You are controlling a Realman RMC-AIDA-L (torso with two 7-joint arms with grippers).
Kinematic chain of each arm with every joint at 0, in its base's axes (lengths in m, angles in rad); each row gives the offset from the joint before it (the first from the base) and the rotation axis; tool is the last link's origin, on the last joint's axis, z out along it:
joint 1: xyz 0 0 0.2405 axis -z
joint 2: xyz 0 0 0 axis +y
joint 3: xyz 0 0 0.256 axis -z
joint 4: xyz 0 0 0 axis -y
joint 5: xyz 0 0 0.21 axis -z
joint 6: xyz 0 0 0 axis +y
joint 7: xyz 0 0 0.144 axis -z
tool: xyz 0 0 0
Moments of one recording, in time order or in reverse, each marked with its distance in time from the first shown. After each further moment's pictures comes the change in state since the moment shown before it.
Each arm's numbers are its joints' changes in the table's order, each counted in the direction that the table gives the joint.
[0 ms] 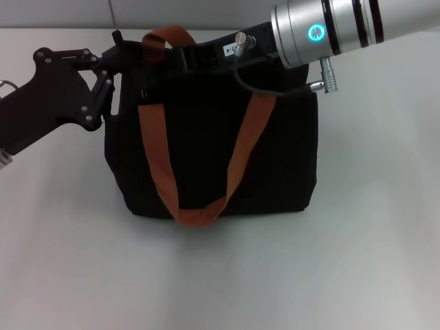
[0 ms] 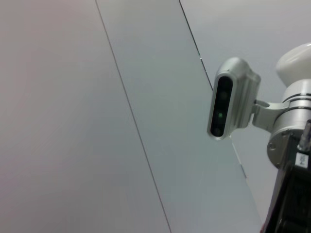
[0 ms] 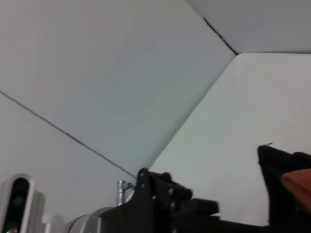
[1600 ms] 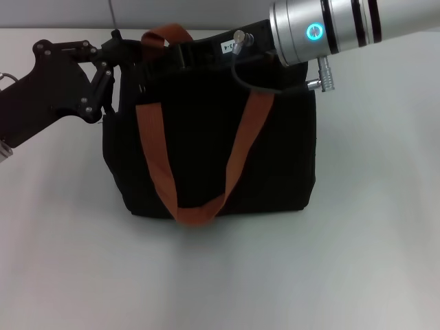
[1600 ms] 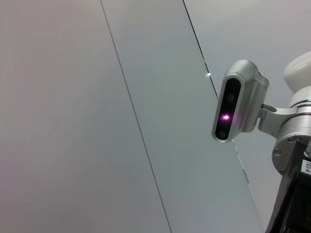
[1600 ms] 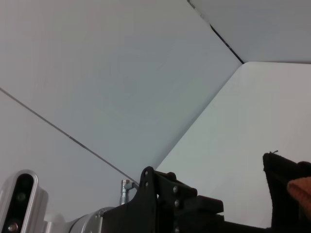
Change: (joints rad) left arm 0.013 0.002 -0.001 -0.002 0.013 -0.007 0.024; right arm 0.001 0.001 0.006 -0.007 -0.027 0.015 0.040
